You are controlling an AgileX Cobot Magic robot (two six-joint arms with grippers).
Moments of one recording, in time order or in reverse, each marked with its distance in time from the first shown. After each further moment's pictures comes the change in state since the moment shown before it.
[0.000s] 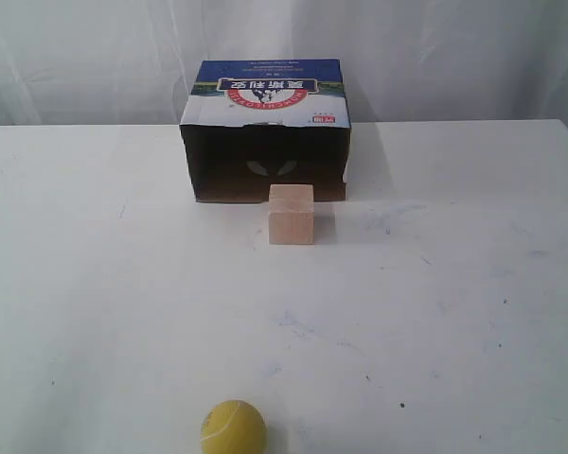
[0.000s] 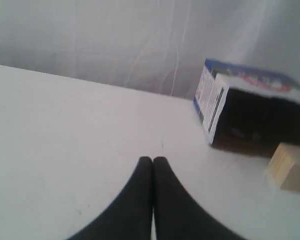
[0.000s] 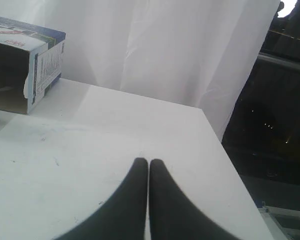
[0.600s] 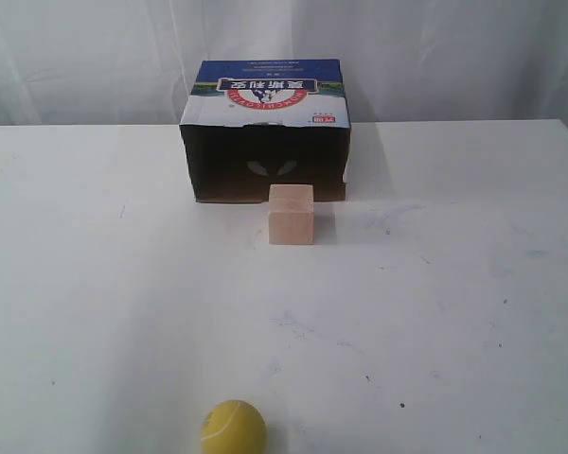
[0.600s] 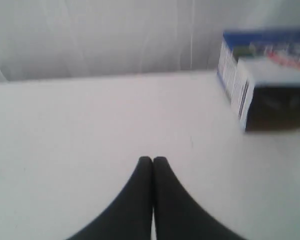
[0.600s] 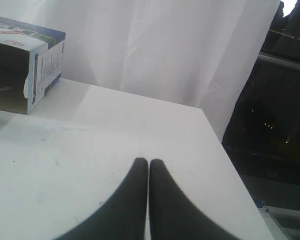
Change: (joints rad) left arm 0.000 0.750 -0.736 0.273 0.300 -0.002; right arm 0.000 0.000 0.000 0.000 0.000 0.000
